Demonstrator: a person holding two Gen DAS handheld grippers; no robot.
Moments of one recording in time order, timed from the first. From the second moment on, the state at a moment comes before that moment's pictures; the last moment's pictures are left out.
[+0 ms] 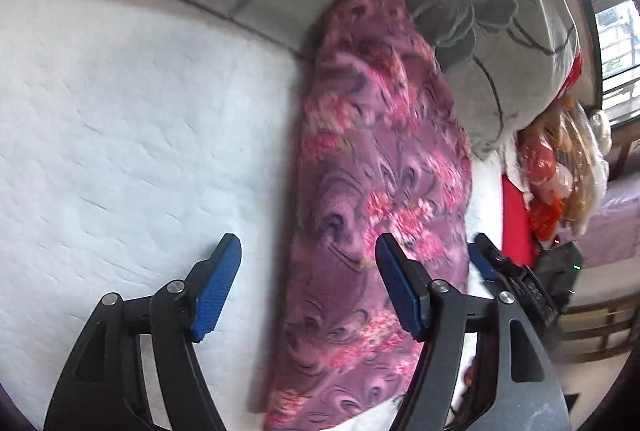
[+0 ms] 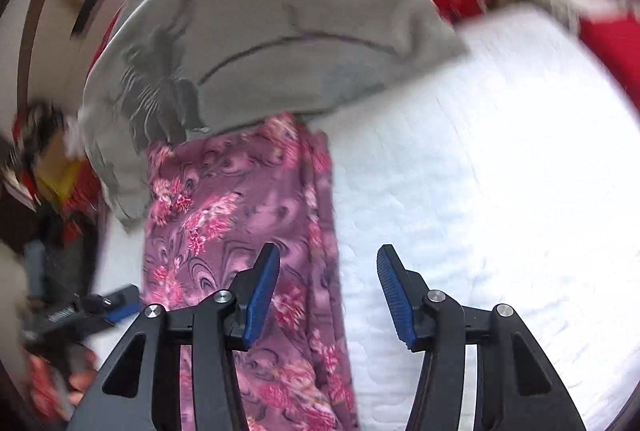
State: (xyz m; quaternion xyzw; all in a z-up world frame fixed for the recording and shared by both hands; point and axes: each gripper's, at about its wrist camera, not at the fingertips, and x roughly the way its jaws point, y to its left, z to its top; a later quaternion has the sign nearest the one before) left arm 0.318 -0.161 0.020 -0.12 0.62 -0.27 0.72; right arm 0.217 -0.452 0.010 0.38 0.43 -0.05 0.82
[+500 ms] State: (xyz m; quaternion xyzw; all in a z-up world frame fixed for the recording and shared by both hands) left arm 0.333 -0.184 0.003 -0.22 0.65 -0.30 0.66; right arm 0.252 -0.435 0.009 0.40 0.42 0.04 0.81
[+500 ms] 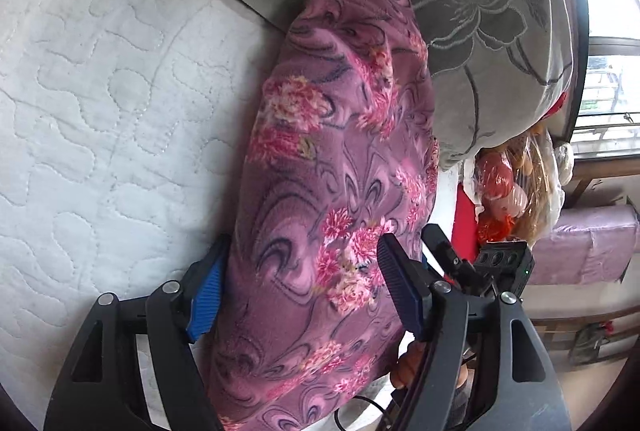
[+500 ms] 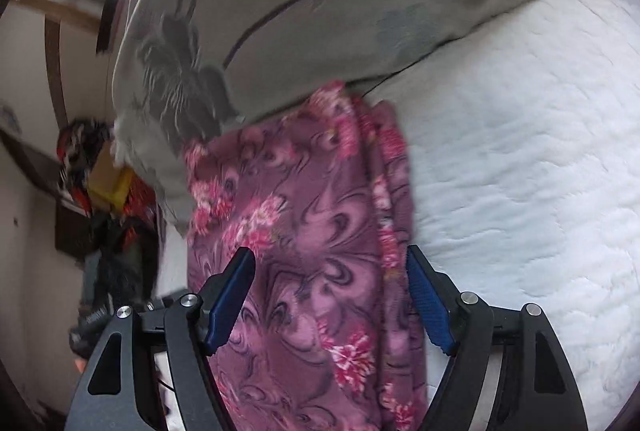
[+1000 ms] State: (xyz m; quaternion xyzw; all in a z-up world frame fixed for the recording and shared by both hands) left arm 0.305 -0.181 0.047 -0.14 0.61 -0.29 0.72; right arm 0.240 -0.367 0.068 0.19 0.42 -0.08 0.88
